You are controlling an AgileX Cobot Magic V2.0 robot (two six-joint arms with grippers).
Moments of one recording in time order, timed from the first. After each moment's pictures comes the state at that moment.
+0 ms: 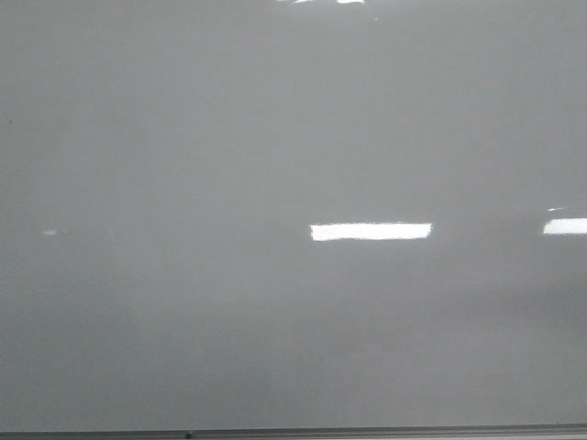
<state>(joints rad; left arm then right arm) 0.03 -0.01 0.01 -0.02 0.16 0.02 -0.01 -0.02 0.03 0.11 0.15 0.01</state>
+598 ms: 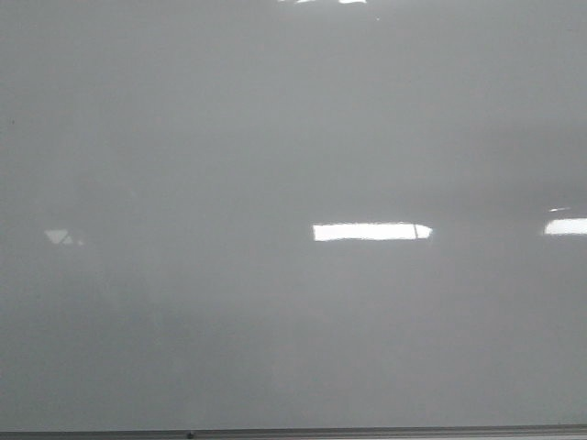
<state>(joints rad) 0.03 0.17 -0.36 0.00 0.26 0.02 -0.01 0.12 -0.39 0.11 0.34 0.01</state>
